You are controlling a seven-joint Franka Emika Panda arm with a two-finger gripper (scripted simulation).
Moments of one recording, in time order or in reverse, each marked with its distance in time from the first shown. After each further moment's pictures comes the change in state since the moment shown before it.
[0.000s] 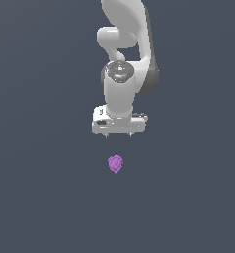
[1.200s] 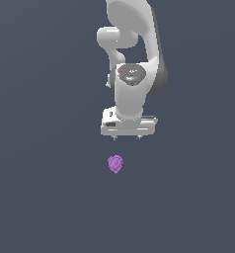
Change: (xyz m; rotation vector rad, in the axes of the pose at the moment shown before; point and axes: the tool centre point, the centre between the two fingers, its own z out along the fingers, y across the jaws) arm 0.010 -0.035 0.002 0.027 0.007 0.034
